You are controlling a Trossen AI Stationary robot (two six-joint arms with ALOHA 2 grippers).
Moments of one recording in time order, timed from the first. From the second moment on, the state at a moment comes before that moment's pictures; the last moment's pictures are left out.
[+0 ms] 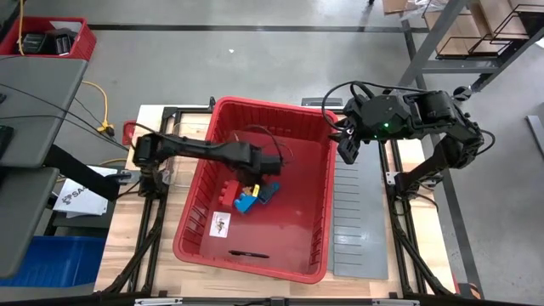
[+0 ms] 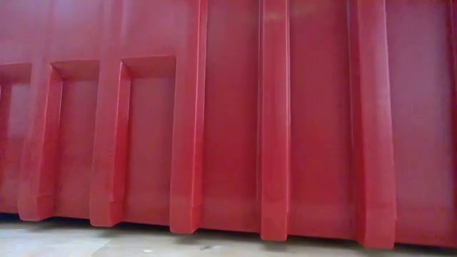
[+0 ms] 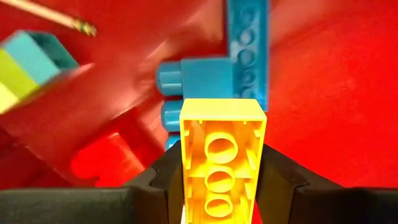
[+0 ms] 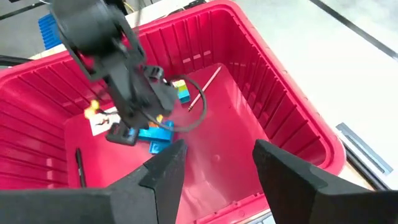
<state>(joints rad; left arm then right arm) 0.03 1.90 1.55 -1.13 0.03 -0.78 0.07 1.50 2.18 -1.48 0.37 0.47</state>
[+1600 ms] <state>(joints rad) 0.43 1.02 1.05 -1.37 -0.15 -1.10 0.04 1.54 2.18 -1.47 0.37 0.50</state>
